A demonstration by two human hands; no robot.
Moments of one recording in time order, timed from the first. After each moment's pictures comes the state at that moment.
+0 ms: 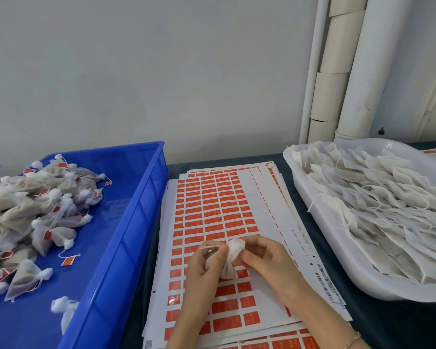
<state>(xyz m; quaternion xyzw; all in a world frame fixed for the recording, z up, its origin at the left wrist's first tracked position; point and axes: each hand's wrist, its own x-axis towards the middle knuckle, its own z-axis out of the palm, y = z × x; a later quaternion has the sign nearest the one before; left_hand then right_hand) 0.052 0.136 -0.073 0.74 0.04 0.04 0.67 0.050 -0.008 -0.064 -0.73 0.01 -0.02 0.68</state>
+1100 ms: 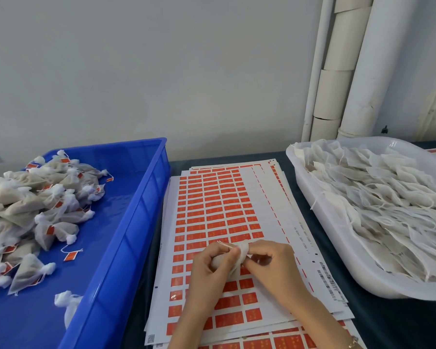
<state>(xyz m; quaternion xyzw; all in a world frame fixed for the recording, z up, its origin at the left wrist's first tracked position) 0.050 0.136 -0.070 0.75 -0.09 0.05 0.65 0.045 -0.007 -0.074 -0.84 -0.10 -0.19 0.50</state>
